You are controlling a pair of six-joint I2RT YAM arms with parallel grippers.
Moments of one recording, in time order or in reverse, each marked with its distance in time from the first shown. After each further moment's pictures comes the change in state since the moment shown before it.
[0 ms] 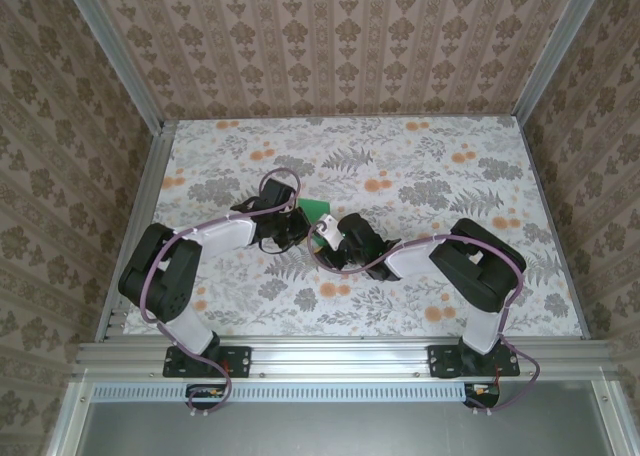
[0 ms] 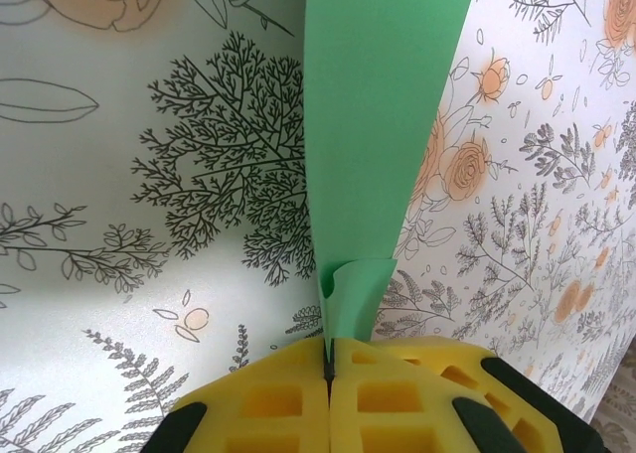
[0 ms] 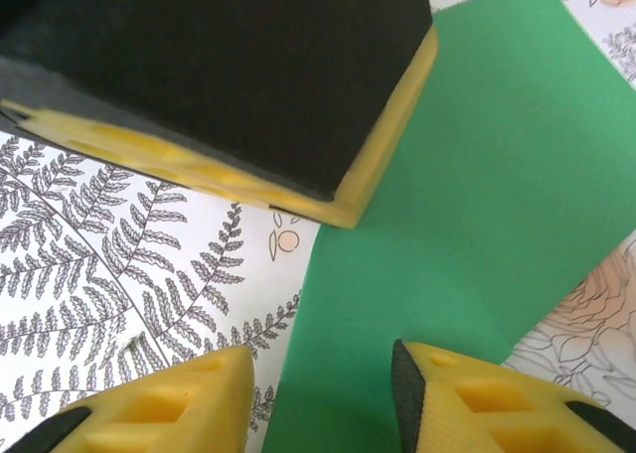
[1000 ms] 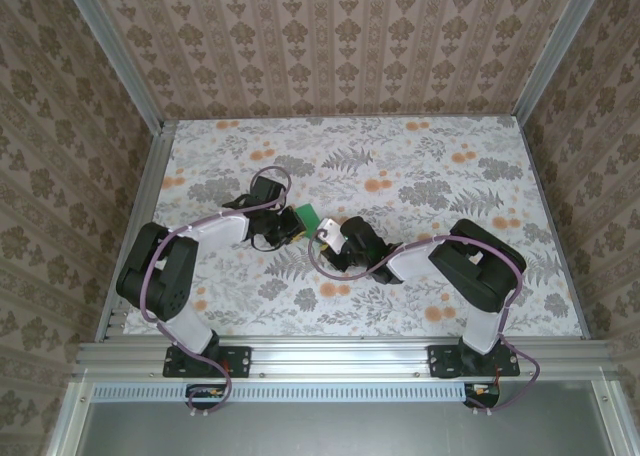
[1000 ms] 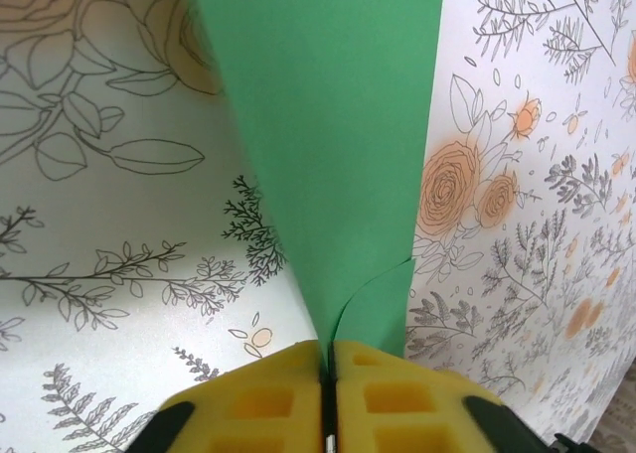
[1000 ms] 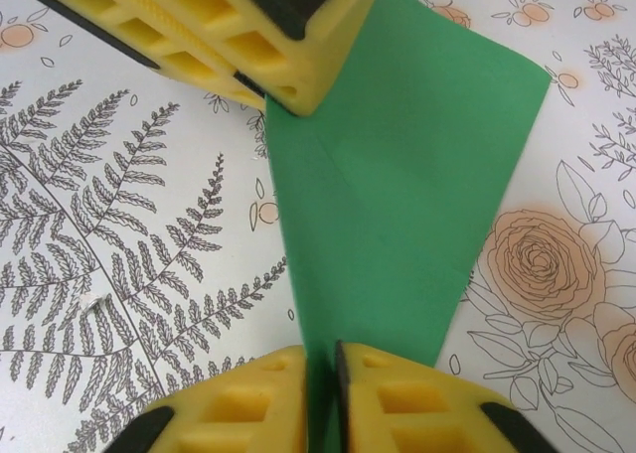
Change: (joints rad) left arm 0.072 0.000 0.000 -0.040 0.027 0.047; right arm 0.000 0.000 -0.041 0.043 0.031 -0.095
